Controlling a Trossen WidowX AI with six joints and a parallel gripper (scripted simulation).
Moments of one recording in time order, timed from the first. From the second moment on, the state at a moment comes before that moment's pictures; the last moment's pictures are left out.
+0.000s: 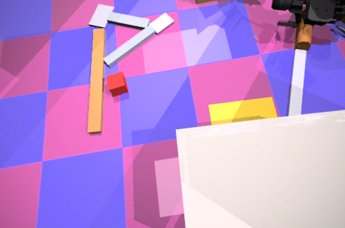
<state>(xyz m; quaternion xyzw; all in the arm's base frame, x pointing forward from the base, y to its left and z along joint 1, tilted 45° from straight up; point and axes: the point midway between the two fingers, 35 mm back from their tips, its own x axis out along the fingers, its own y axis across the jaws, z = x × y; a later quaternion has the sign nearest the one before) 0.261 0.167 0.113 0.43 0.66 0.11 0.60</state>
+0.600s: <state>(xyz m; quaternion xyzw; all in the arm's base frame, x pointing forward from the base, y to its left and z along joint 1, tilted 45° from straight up) 0.260 0.169 0.113 0.43 0.66 0.11 0.60</state>
